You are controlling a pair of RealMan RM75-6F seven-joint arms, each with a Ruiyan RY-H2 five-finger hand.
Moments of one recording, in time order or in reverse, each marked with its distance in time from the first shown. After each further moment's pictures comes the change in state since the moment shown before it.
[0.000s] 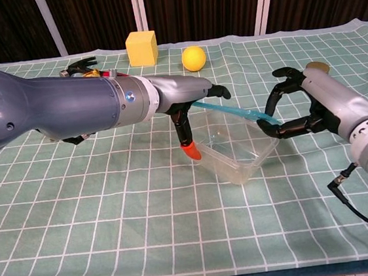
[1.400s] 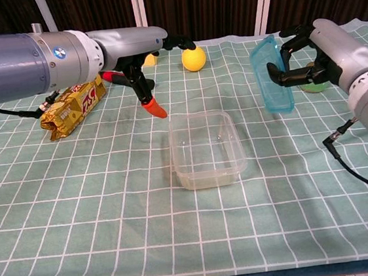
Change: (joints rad) left arm 0.156 0.210 -0.034 -0.186 0.200 0.109 -0.086; right arm 0.056 0.016 0.142 0.032 0.012 0.011 -0.010
